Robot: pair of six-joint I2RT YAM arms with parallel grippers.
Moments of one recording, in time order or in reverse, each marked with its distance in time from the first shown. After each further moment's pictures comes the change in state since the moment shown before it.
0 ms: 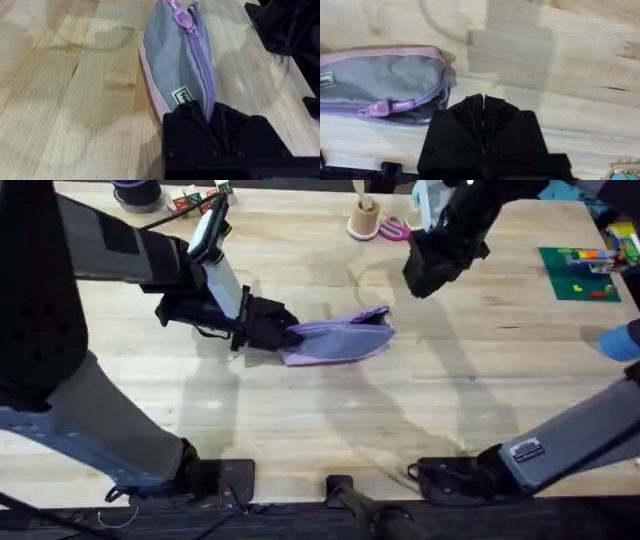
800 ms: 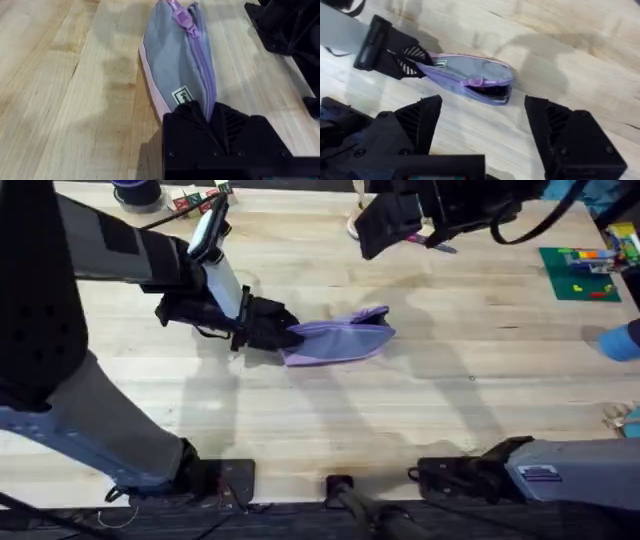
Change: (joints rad) left arm 0.000 0.000 0.000 0.000 0.000 0.000; right arm 0.180 -0.267 0.151 -0.010 -0.129 0.057
